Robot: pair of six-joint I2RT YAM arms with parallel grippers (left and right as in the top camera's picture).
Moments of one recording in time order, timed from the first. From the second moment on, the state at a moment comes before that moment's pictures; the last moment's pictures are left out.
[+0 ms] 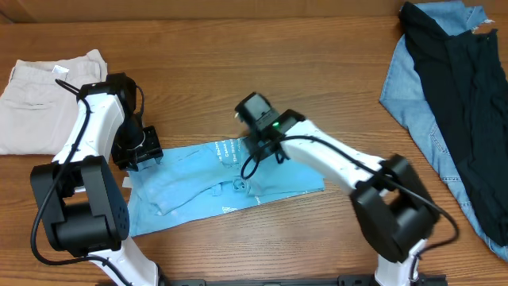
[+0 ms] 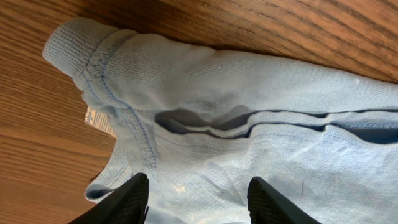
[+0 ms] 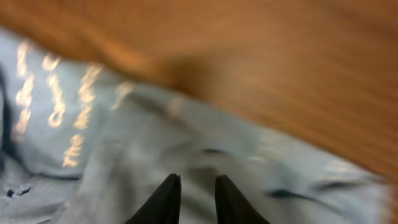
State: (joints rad) left arm 0.14 1.91 1.38 -1.23 0.00 -0.25; right arm 0.68 1.96 1.40 -0.67 0.12 0.17
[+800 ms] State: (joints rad) left arm 0.14 1.91 1.38 -1.23 0.00 -0.25; right arm 0.48 1.87 1.33 -0.77 -0.10 0.17
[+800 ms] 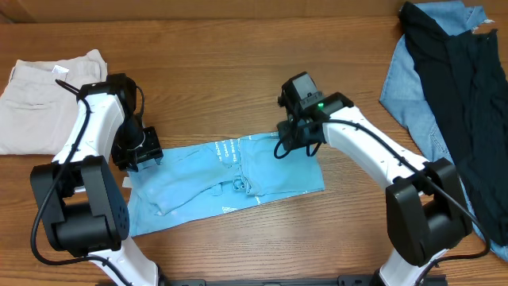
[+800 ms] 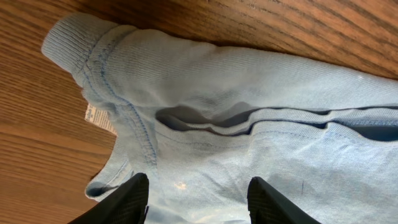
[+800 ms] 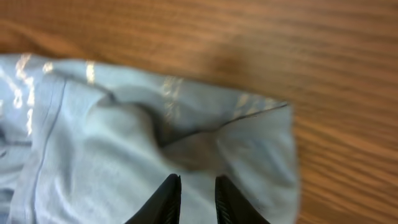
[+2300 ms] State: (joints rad) left arm 0.14 1.91 1.38 -1.24 0.00 -0.25; right arm 0.44 1.90 1.23 -0.63 -0.14 0.17
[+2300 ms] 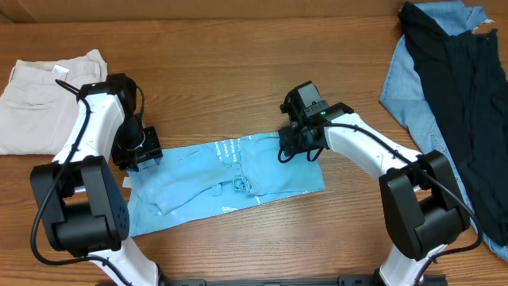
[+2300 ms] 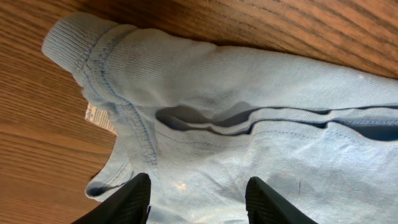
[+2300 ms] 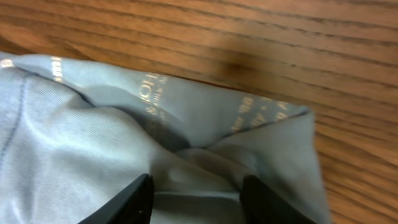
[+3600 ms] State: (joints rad) left arm 0.23 1.77 1.00 -0.90 -0.06 -0.22; right arm 0.44 1.61 1.44 -0.93 0.04 0.17
